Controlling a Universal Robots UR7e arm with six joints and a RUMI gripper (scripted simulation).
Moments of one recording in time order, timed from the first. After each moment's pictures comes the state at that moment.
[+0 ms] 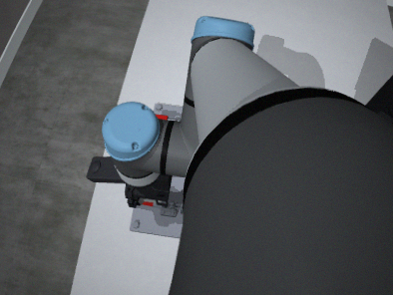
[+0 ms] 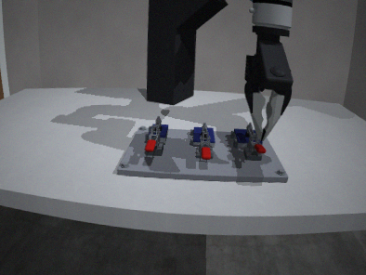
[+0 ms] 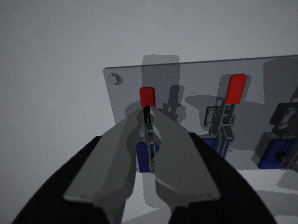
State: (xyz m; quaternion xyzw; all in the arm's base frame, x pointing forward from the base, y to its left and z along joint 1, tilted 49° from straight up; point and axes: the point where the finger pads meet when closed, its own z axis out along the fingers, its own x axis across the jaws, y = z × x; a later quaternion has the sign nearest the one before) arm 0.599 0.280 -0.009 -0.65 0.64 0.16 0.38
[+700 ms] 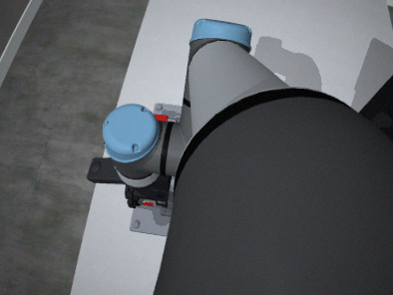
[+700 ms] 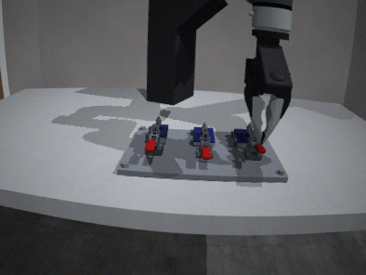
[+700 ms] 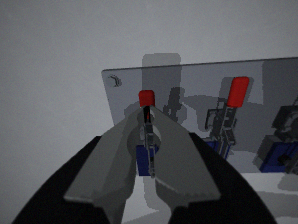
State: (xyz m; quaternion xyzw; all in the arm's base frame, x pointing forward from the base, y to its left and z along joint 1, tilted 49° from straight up) arm 0.602 0.284 -0.013 -0.65 0.64 0.15 0.38
